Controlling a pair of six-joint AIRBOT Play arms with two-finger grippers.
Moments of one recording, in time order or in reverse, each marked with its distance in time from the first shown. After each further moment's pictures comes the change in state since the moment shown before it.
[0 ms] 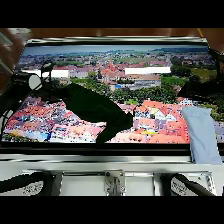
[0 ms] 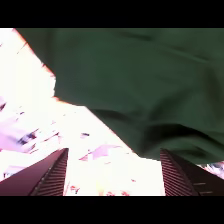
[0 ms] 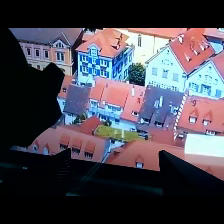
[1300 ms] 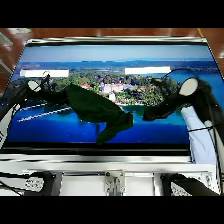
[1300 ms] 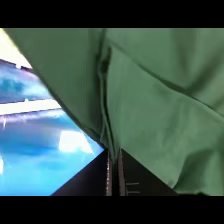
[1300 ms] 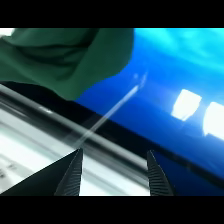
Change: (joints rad) left arm 0.185 -0.208 -0.048 -0.362 0.193 0.233; right arm 0.428 0.000 -0.373 0.014 -0.178 -0.050
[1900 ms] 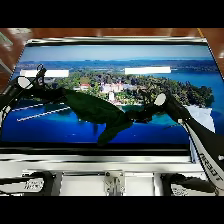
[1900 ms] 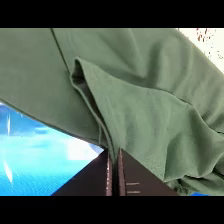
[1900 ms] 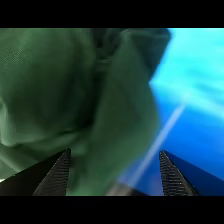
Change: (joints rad) left arm 0.000 0.112 0.000 0.002 -0.071 0.051; right arm 0.087 -0.233 -0.107 0.212 -0.345 0.122
